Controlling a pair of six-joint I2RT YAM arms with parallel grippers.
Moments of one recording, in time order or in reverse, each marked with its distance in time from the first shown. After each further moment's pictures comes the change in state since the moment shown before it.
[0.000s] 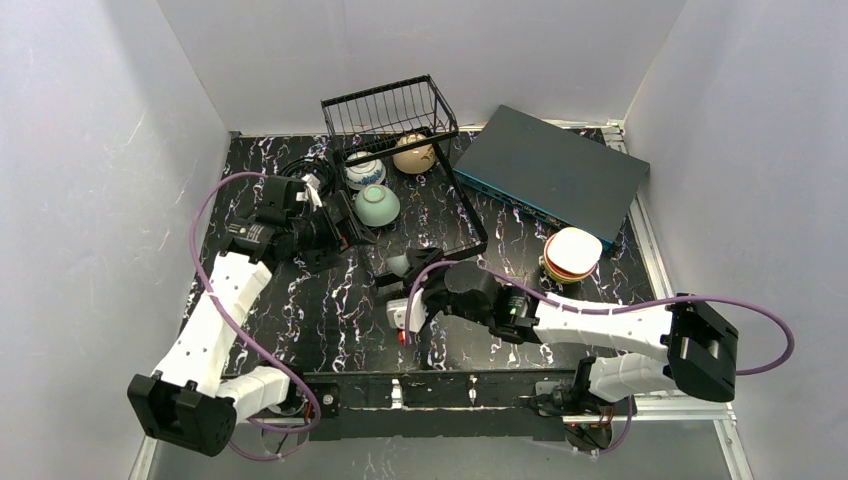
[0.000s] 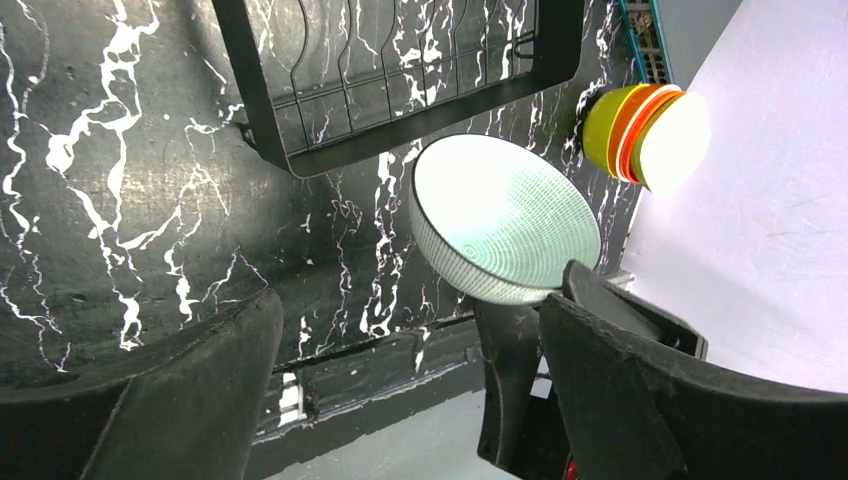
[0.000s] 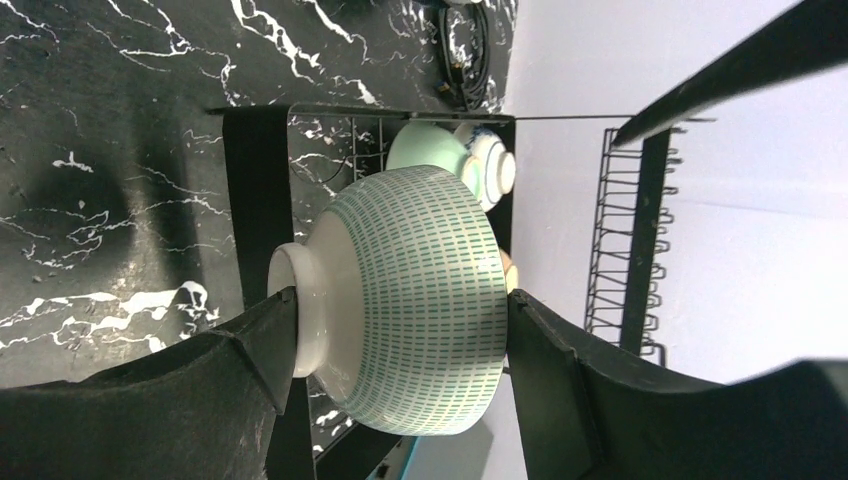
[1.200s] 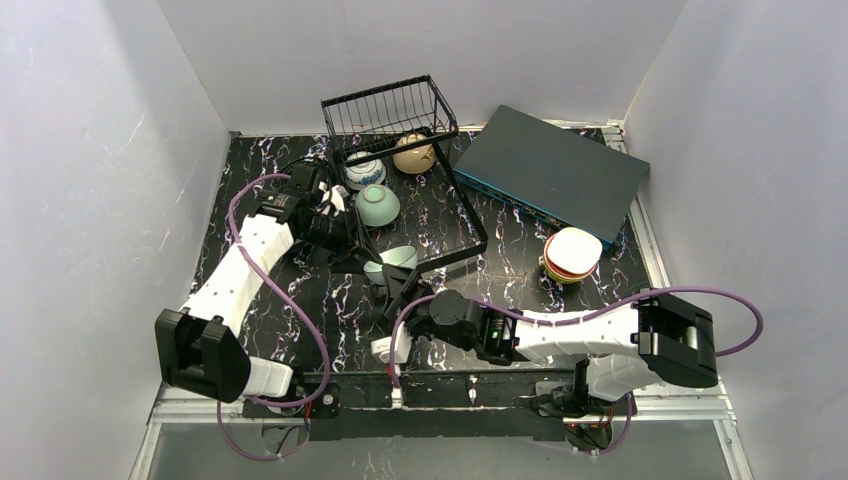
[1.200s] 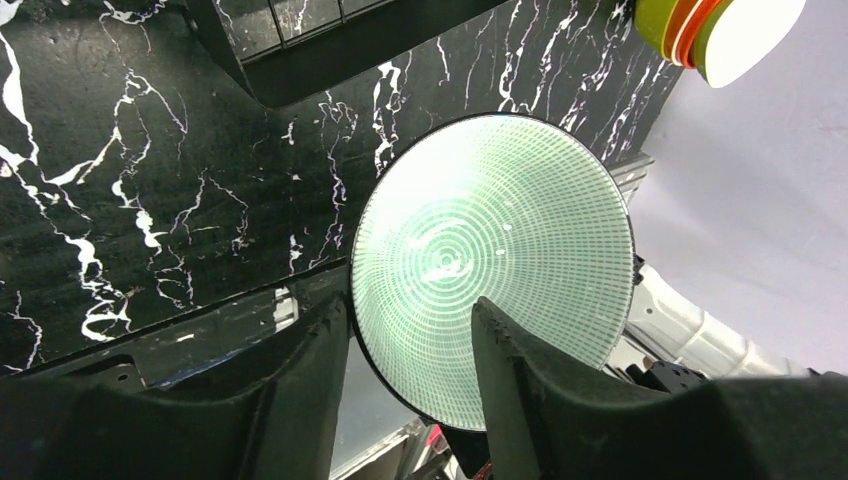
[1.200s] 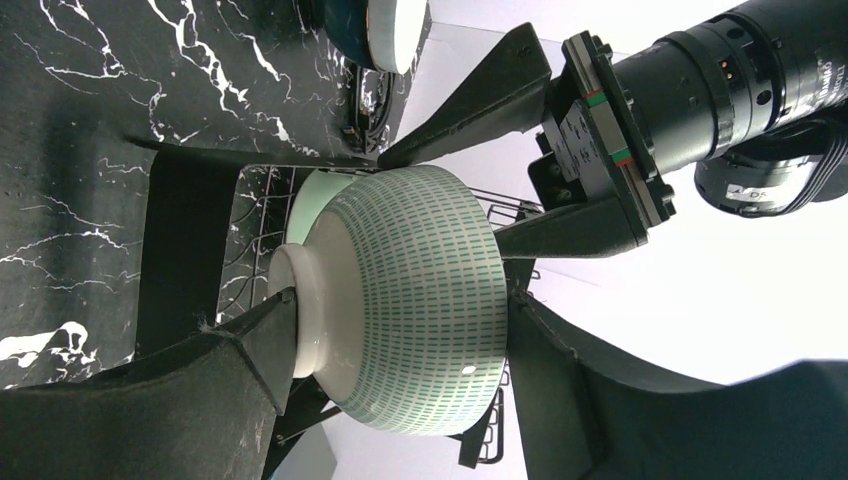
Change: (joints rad) left arm -0.002 0.267 0.080 -0.149 0.222 0.106; right arm 0.179 0.108 -0.053 0.282 0.163 -0.342
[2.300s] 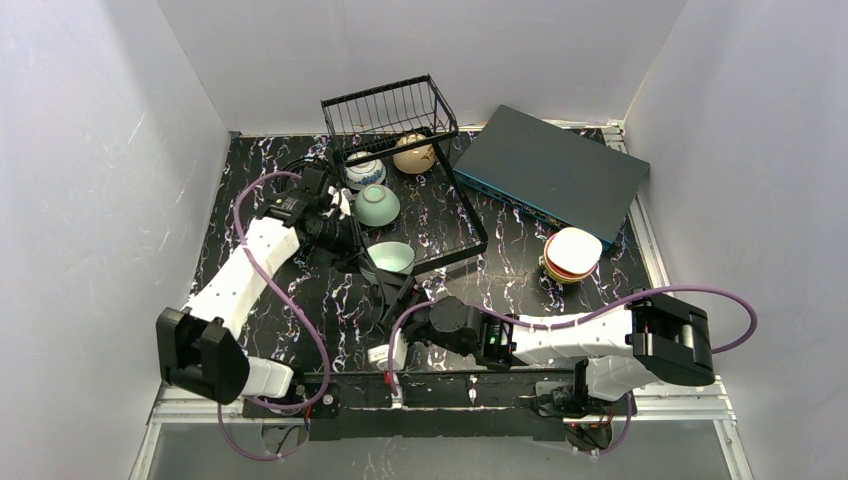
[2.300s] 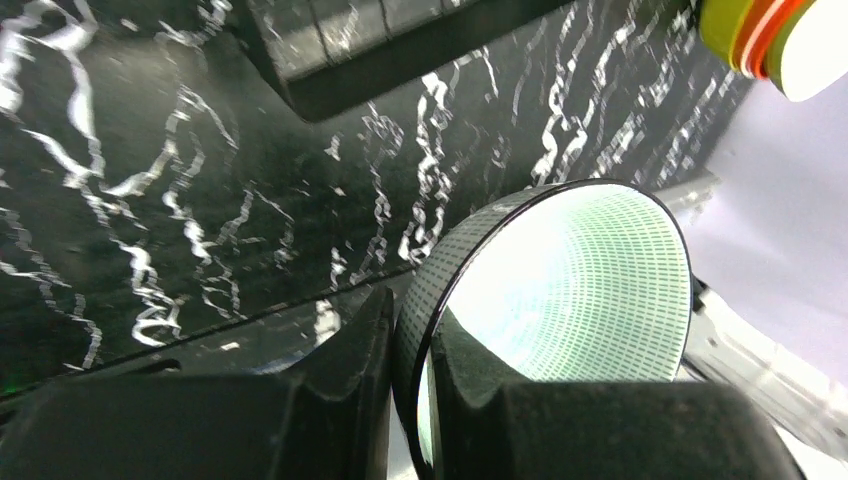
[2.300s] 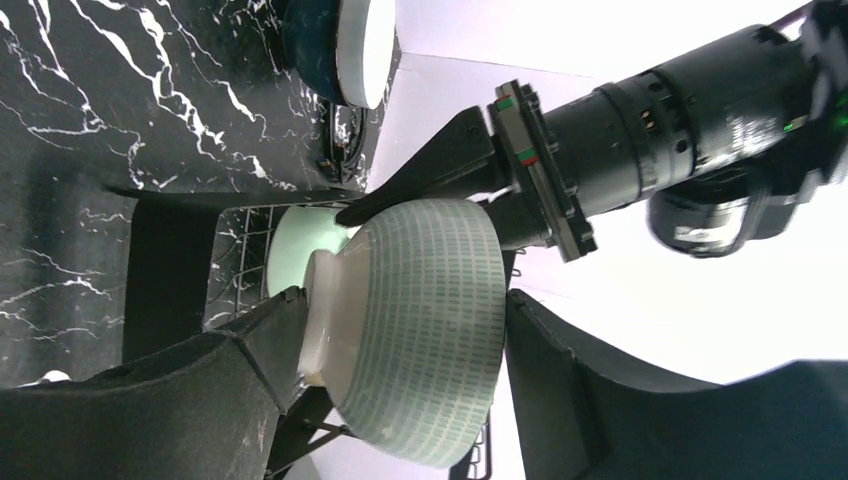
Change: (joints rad) left arm -0.048 0.014 -0.017 0.007 -0.094 0.026; right arm 0.028 0.024 -0.013 0.098 0.001 -0.032
